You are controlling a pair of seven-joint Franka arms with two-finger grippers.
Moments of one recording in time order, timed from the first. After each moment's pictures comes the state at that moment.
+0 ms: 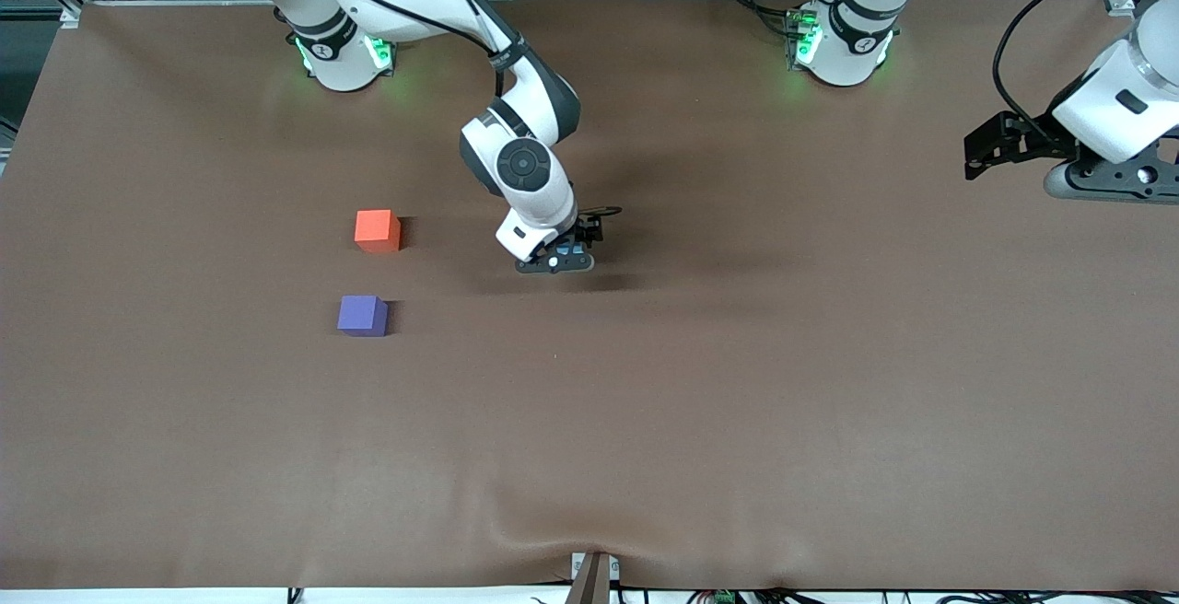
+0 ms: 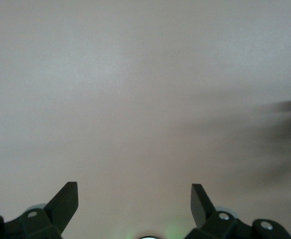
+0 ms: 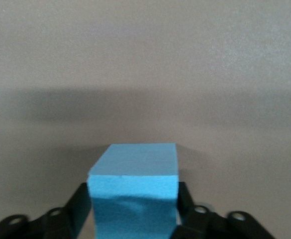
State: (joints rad) left arm -0.08 -0.01 -0.05 -1.57 0.03 1.51 -0.03; right arm 0.73 0.61 0.06 -1.80 0.13 2.41 0.62
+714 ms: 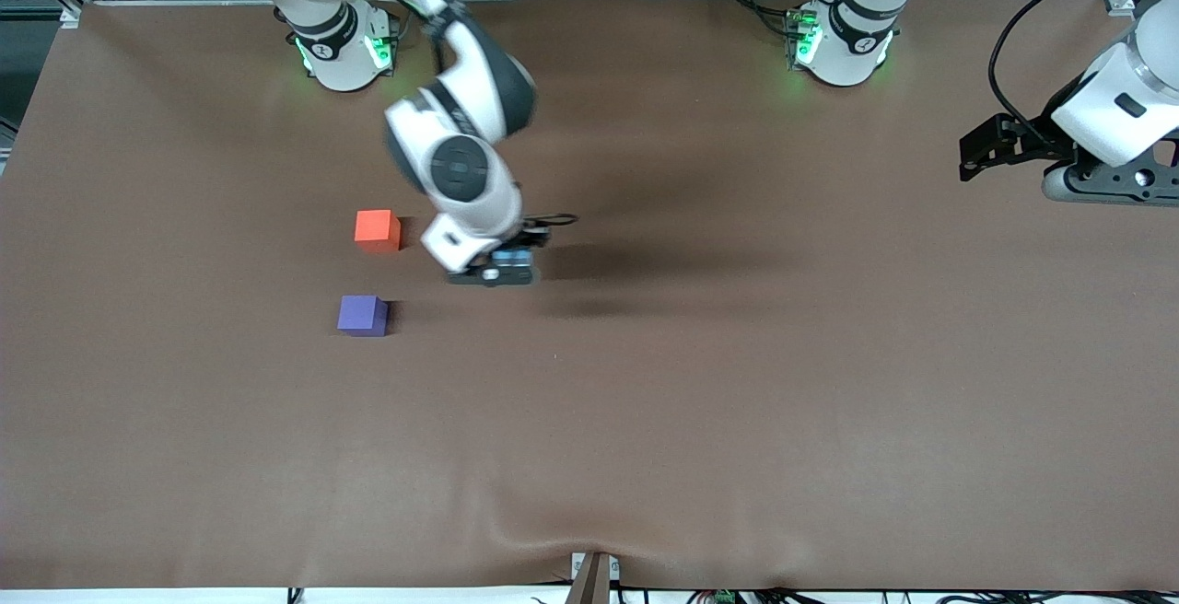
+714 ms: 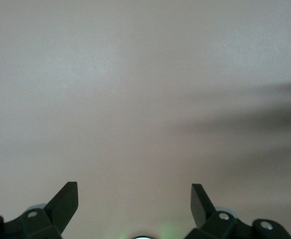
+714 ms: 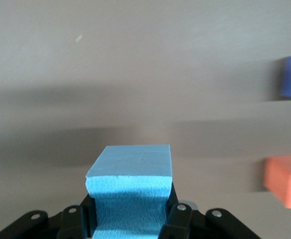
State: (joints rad) left arm -0.08 0.00 -0.05 -1.57 0.00 1.51 -0.04; right arm 0.55 0.38 0.02 -1.71 0.09 1.97 0.59
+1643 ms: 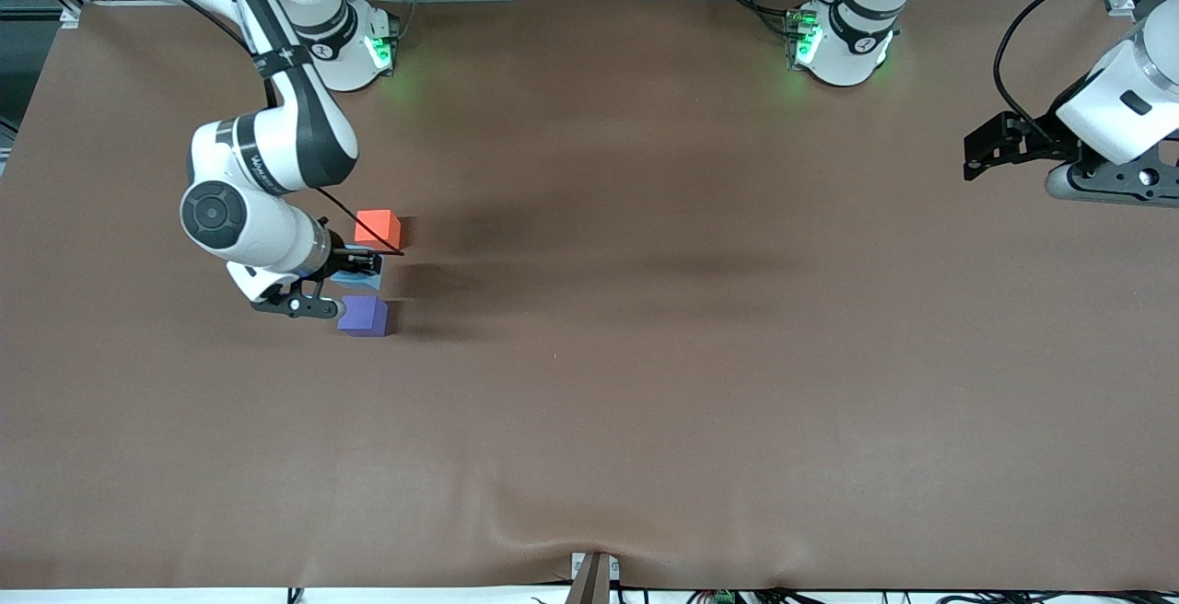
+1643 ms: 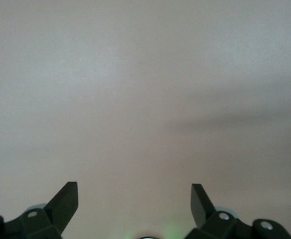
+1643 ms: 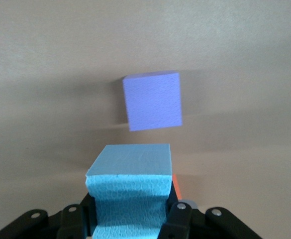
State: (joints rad) left arm -0.08 0.00 -0.05 -1.56 0.00 1.51 0.00; right arm 0.21 0.25 0.01 -2.05 0.06 2.12 0.28
